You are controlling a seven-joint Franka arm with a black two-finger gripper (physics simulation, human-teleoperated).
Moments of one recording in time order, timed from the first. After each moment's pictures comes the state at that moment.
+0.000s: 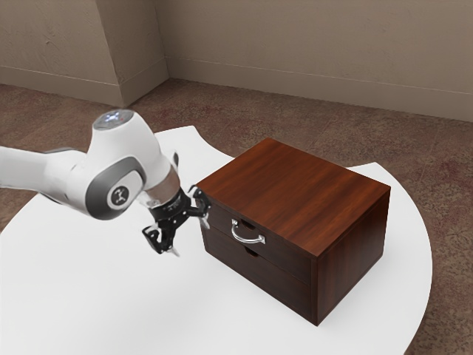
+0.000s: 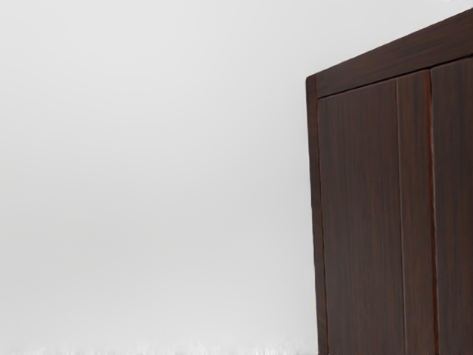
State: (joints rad) arm -0.13 -0.18 -0.10 -2.44 -0.15 2.51 -1.36
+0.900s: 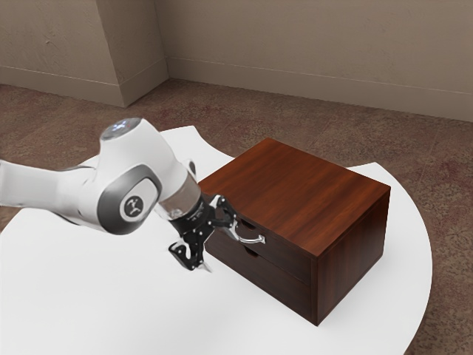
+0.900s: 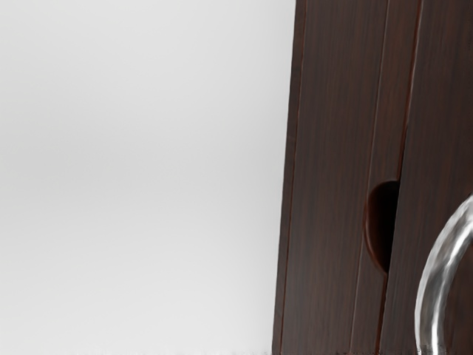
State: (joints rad) arm -0.27 -0.19 -0.11 -2.45 -0.36 2.58 -1.43
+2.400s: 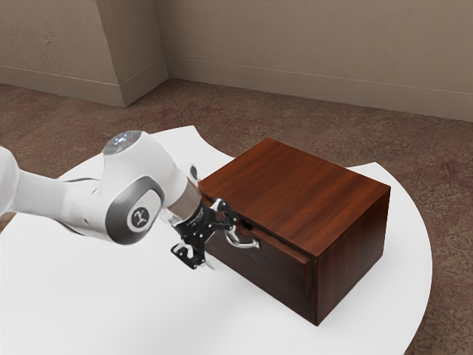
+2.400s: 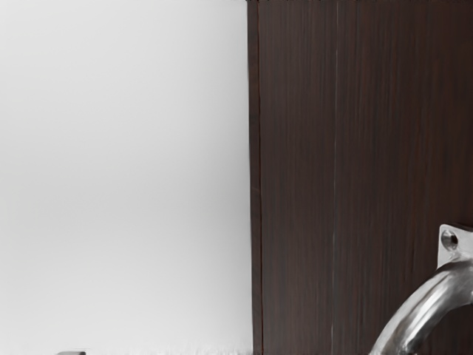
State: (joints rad) arm -0.27 -0.13 -0.09 -2.47 -0.36 2.69 -1.32
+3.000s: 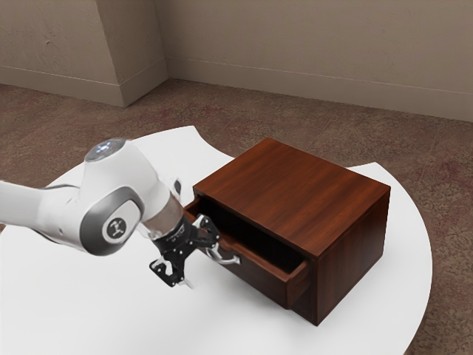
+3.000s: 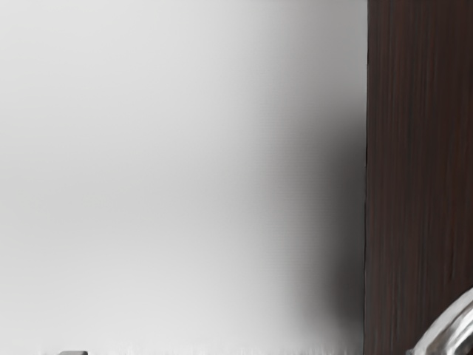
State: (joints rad) arm -0.27 -0.26 -0.09 -2.59 -0.35 2.60 -1.33
